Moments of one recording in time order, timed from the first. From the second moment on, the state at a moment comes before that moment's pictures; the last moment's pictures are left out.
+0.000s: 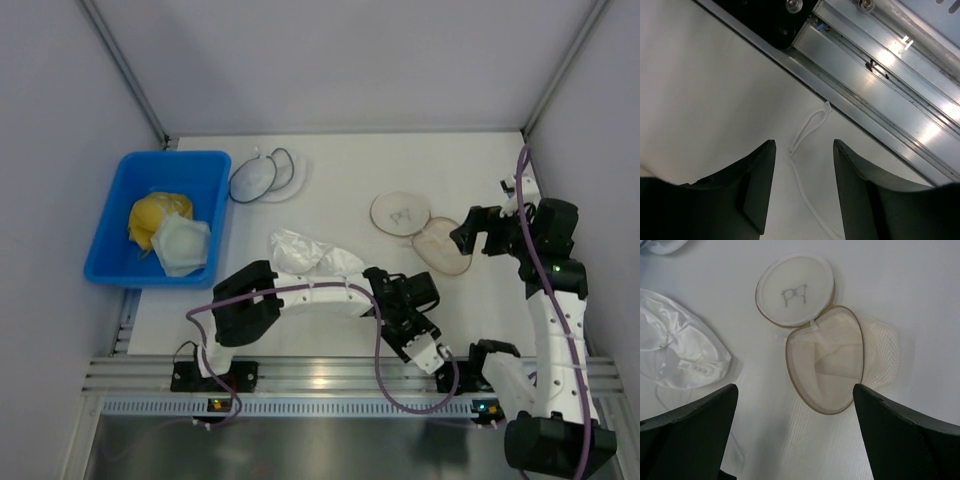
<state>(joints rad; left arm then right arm) -1.31 1.98 1.50 -0.64 0.46 1.13 -0.18 0.81 0.87 -0.64 -0.50 -0.06</state>
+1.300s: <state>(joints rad) -0.90 1.49 1.30 -0.58 0.47 0.26 -0.20 0.86 0.91 -0.66 -0.55 -0.14</state>
